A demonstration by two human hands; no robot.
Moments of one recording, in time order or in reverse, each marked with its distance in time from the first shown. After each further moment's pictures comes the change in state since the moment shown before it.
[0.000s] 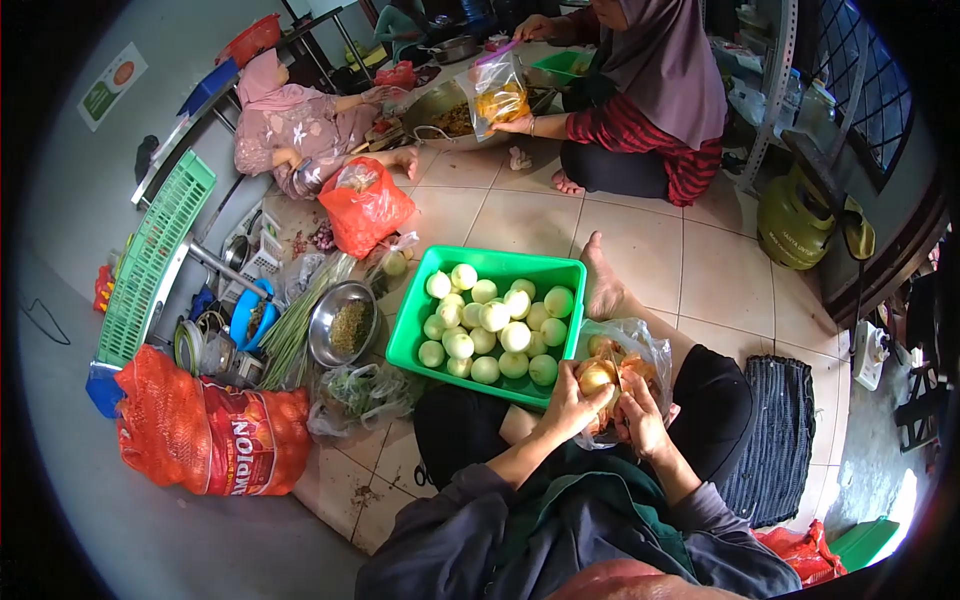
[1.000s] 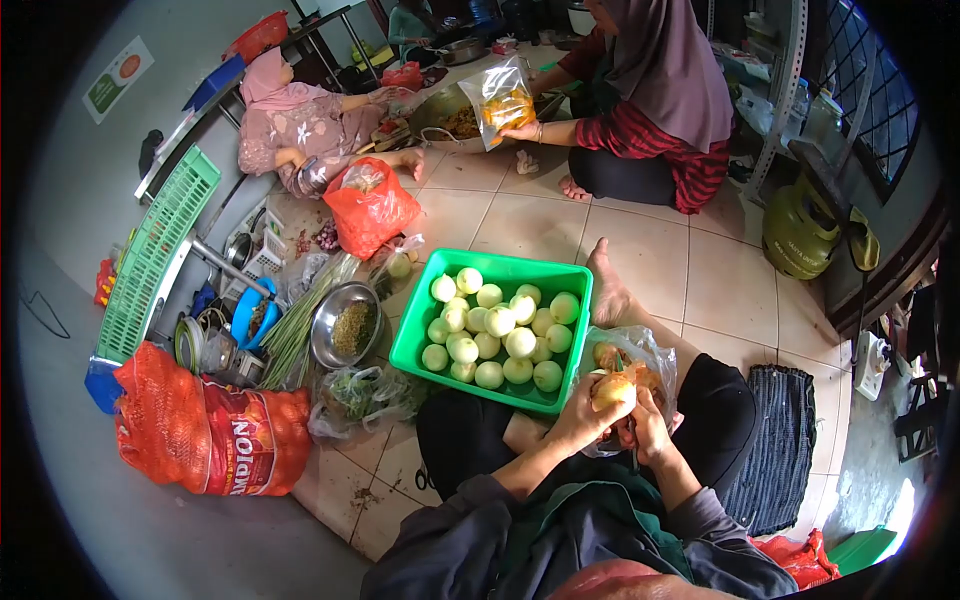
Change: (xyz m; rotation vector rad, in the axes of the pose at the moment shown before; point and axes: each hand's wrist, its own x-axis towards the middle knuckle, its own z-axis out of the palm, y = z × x) left_hand -0.004 0.009 0.000 -0.240 -0.196 -0.114; right_hand 0.015 0.017 -0.009 0.161 0.066 0.170
